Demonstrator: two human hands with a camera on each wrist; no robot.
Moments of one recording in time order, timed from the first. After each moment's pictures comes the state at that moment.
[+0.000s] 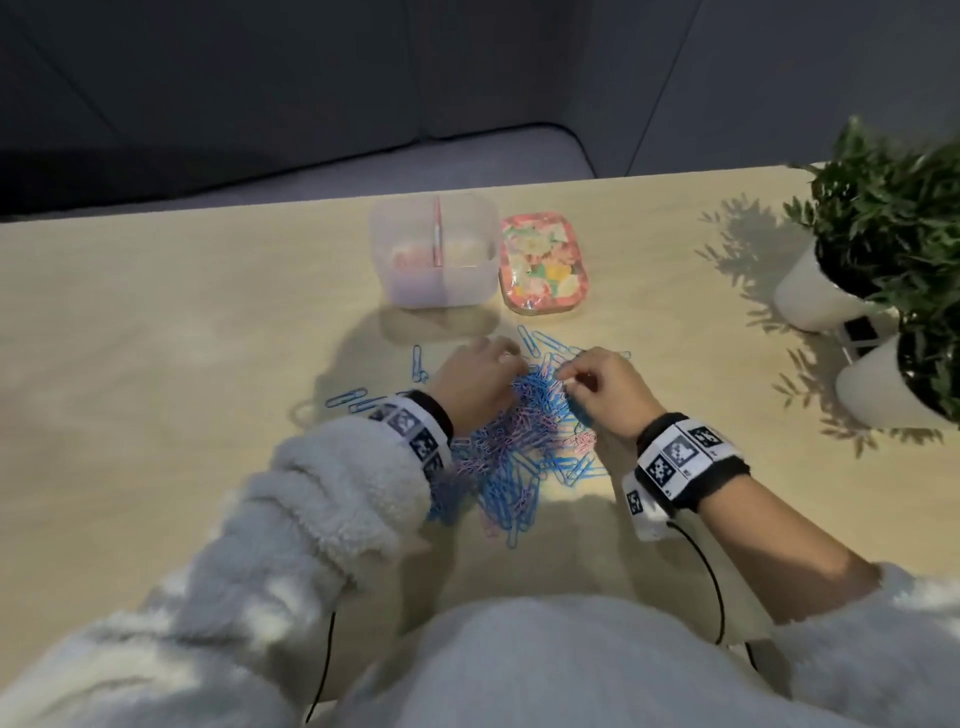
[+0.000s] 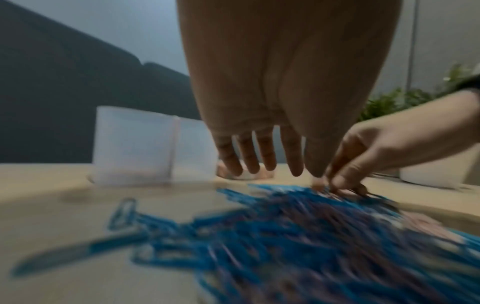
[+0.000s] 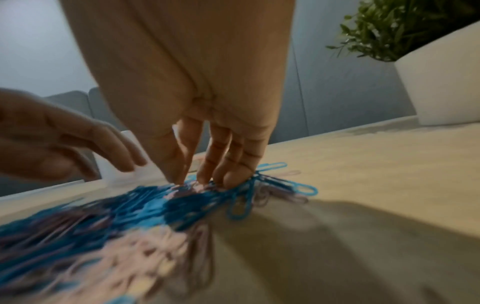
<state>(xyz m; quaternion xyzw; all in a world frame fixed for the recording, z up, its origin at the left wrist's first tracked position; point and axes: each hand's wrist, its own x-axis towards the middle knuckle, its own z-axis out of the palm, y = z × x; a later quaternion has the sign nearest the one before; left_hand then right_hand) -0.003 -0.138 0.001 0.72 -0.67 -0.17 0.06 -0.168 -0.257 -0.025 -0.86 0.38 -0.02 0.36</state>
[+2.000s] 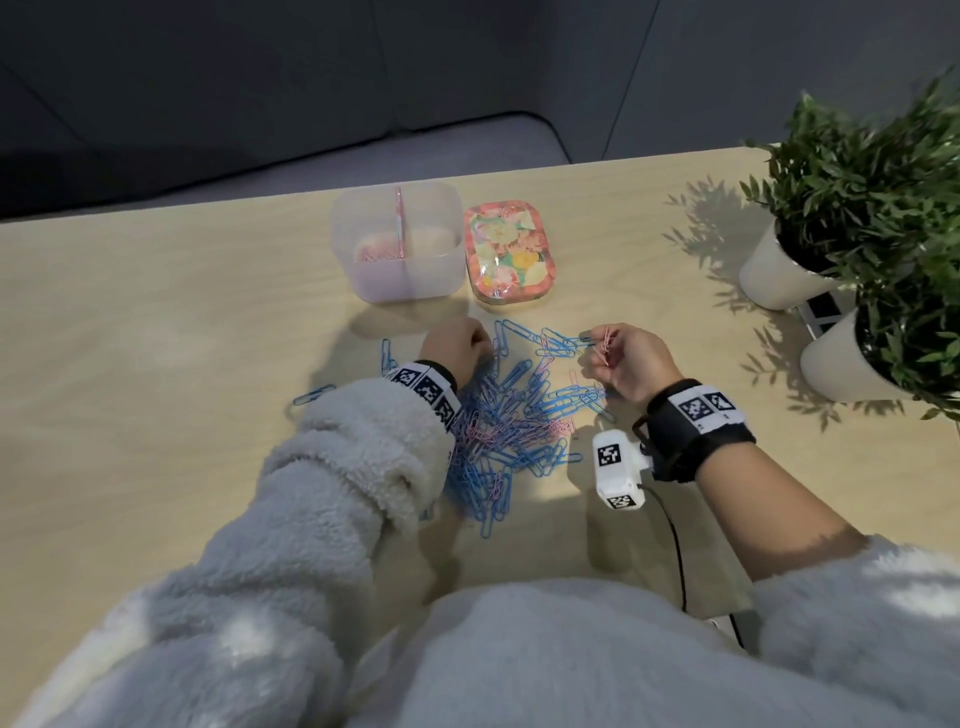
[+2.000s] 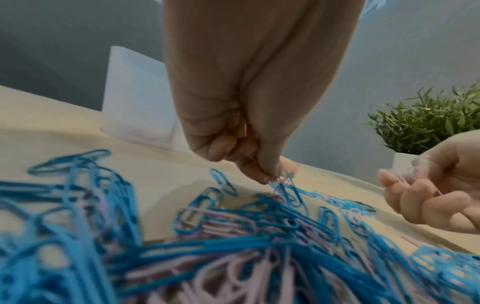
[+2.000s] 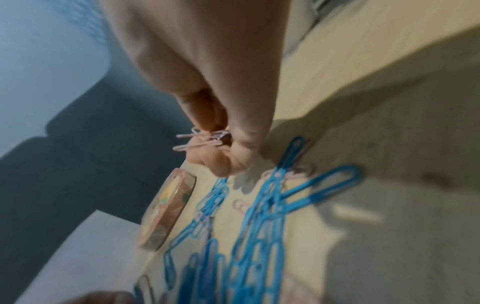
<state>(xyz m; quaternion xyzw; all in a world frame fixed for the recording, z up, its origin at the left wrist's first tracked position) -0.005 -0.178 -0.014 0.82 -0.43 -0.32 0.19 -0.184 -0.290 -0.011 -0.37 0.57 -0.20 0.71</state>
